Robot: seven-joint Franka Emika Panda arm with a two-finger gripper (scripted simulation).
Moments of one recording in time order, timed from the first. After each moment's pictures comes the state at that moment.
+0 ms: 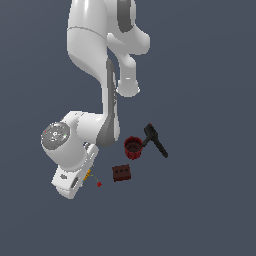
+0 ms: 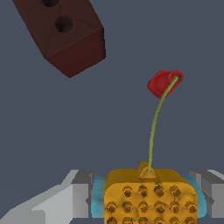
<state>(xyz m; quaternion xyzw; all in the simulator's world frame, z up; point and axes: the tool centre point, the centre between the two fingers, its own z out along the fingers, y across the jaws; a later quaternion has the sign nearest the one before) 0.119 -0.173 0.067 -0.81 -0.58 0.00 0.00</state>
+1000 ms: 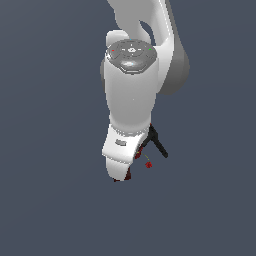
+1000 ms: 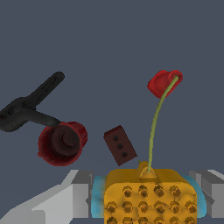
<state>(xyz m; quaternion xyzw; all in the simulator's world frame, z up) 0.111 0.005 0.244 -0.81 -0.58 0.00 0.00</state>
